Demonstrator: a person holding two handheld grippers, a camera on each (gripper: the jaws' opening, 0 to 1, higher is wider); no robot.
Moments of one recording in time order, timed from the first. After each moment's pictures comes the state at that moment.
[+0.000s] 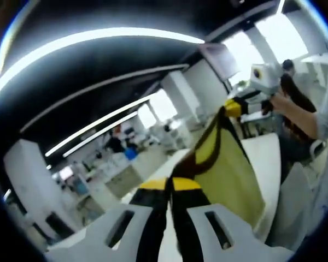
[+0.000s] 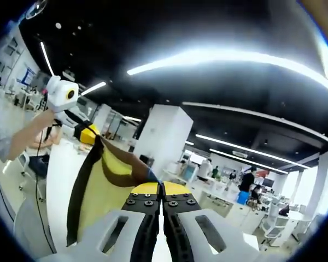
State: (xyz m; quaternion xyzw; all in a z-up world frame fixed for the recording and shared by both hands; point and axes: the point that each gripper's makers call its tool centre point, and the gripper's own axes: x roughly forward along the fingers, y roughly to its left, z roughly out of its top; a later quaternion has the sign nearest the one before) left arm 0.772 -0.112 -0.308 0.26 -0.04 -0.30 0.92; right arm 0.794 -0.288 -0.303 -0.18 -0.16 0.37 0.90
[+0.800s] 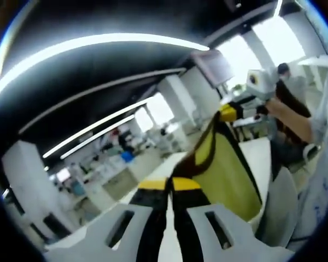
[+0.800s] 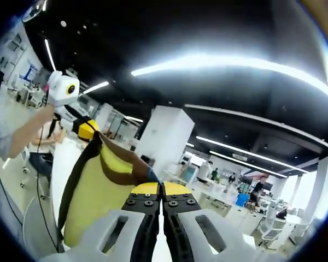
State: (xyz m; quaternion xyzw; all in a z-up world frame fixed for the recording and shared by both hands) left arm 0.724 -0.120 -0.313 0.25 -0.04 -0.31 0.91; right arm 0.752 -0.295 -0.312 -0.19 -0.16 0.37 0.89
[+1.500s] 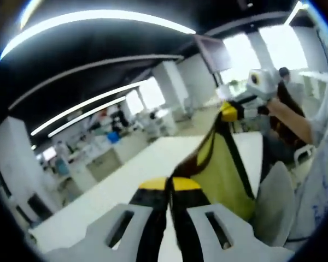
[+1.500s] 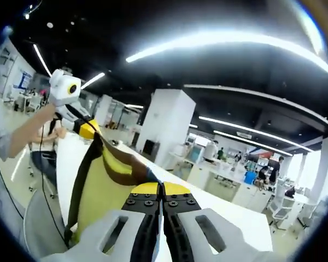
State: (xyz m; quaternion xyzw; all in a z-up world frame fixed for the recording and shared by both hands) left arm 0.773 -0.118 -0.383 0.21 0.04 -0.34 0.92; right arm 0.796 -0.292 -0.383 -0.17 -0.08 0.38 0.91
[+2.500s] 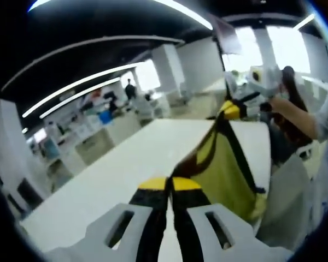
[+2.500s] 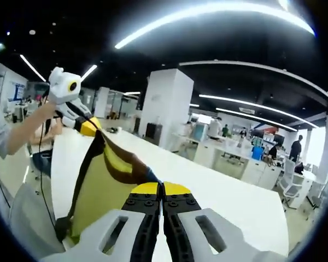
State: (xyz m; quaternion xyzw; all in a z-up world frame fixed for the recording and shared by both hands) left arm 0.881 -0.120 -0.439 0.20 0.12 -0.35 0.91; right arm 0.897 -0.296 -0.447 -0.14 0.01 0.39 0.91
